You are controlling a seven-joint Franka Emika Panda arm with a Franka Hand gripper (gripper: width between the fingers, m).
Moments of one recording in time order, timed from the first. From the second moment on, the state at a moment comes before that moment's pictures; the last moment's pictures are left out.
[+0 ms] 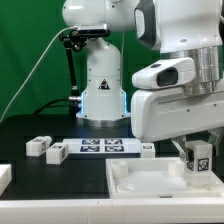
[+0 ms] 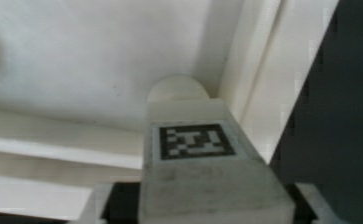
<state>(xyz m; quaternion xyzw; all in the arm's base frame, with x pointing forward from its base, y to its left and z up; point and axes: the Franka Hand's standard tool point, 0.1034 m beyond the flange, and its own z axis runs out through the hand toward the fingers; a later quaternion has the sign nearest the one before) 0.611 0.119 0.075 -0.99 -0.12 -0.03 0.06</state>
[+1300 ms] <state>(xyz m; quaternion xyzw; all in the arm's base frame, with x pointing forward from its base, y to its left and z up) 0.608 0.119 0.072 -0.82 0.57 -0.01 0.09</state>
